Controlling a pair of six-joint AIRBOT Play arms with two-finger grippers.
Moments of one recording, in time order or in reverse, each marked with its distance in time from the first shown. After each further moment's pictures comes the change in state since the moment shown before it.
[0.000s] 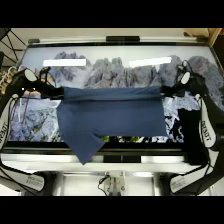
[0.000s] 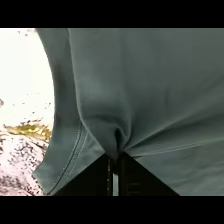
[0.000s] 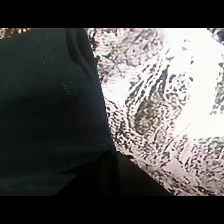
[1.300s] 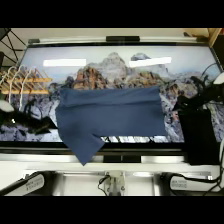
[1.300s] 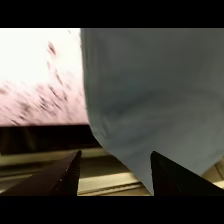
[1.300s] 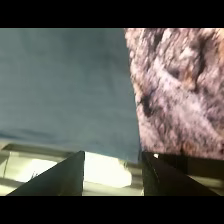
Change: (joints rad) left arm 0.258 0.518 -0.718 -0.216 -0.170 0.132; right arm -0.227 0.284 -0.147 0.228 0.590 -0.218
